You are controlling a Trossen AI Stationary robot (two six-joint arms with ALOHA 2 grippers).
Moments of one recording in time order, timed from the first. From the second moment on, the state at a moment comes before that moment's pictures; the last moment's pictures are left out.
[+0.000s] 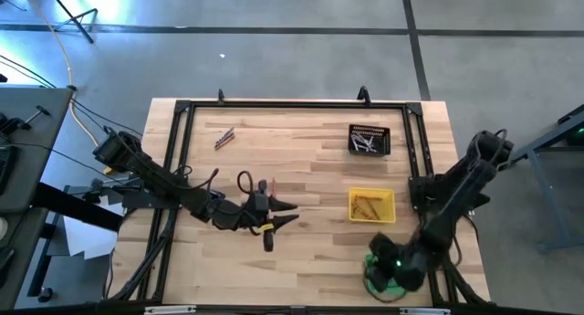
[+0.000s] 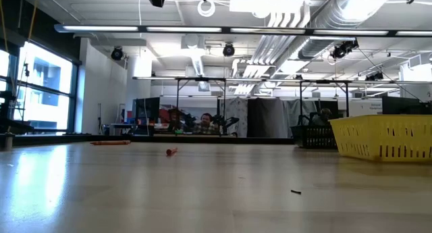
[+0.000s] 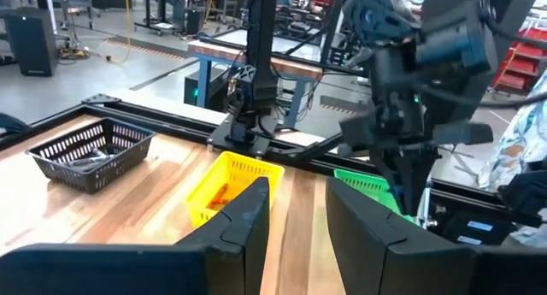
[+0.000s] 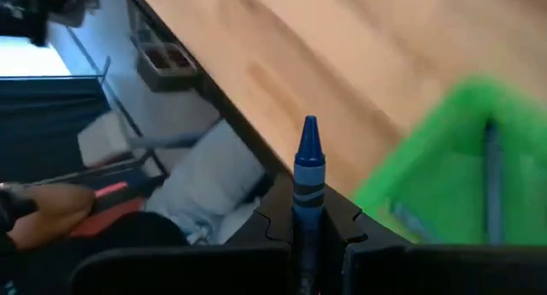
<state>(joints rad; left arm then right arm) -0.49 1.53 0.88 0.54 -0.63 -0.26 0.93 1.43 0.92 -0.40 0.25 1.77</state>
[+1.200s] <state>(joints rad) -0.55 1.53 0.88 0.49 -0.70 -0.27 1.02 1.48 0.93 -0.62 0.12 1.88</state>
